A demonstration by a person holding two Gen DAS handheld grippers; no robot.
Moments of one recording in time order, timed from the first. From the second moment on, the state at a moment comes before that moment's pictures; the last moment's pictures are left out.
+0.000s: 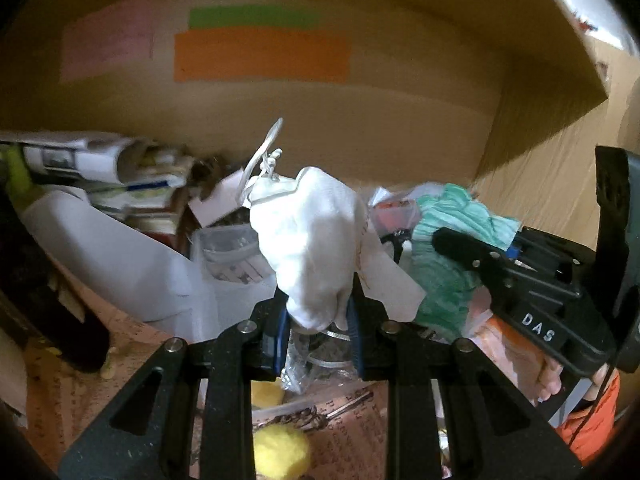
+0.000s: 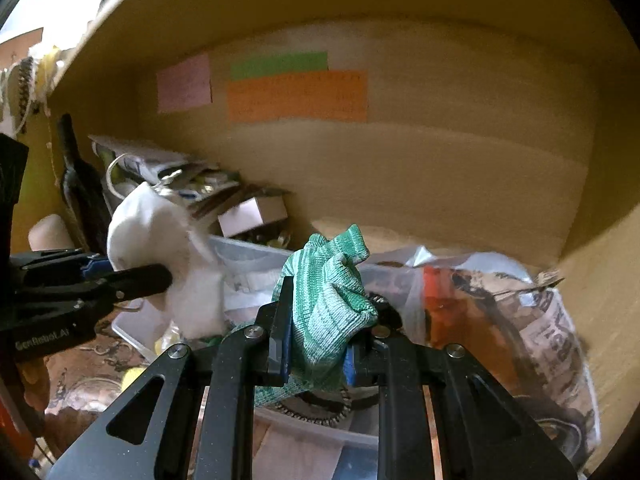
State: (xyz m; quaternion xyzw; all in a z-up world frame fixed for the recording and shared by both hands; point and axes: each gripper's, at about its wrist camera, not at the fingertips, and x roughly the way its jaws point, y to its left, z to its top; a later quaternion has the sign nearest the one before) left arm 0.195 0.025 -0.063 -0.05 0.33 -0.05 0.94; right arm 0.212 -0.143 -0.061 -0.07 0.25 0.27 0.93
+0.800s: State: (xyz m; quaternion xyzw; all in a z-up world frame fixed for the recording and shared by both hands) left arm 0.210 0.012 -0.079 -0.03 0.35 -0.05 0.93; right arm 0.228 -0.139 -0.081 -0.09 0.31 0.27 0.91
